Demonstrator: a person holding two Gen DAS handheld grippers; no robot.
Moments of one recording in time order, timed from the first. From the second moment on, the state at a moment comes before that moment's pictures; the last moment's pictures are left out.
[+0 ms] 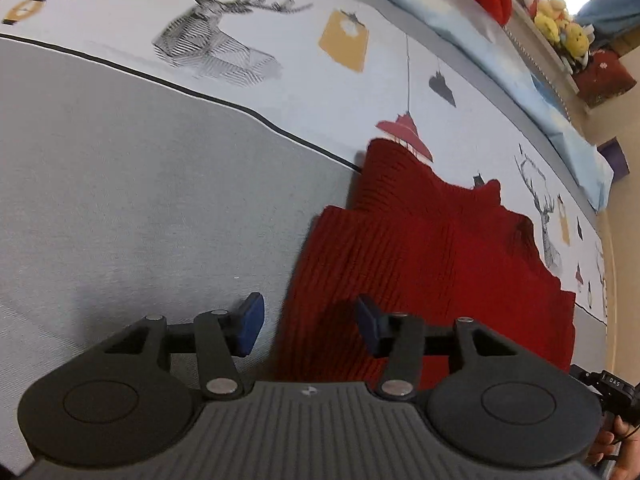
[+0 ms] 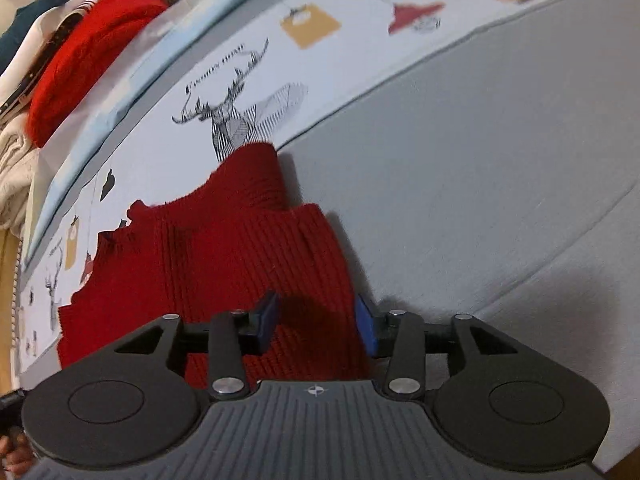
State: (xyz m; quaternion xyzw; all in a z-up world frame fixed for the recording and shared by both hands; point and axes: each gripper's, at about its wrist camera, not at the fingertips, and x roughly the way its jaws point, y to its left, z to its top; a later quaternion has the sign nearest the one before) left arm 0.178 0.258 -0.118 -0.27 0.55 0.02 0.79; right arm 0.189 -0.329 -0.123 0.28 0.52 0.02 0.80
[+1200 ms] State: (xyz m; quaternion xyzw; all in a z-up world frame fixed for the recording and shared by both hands) left arm 0.167 0.234 -0.100 -0.17 0.58 -0.04 0.80; right arm 0.193 -0.315 -0.106 0.25 0.48 0.00 0.84
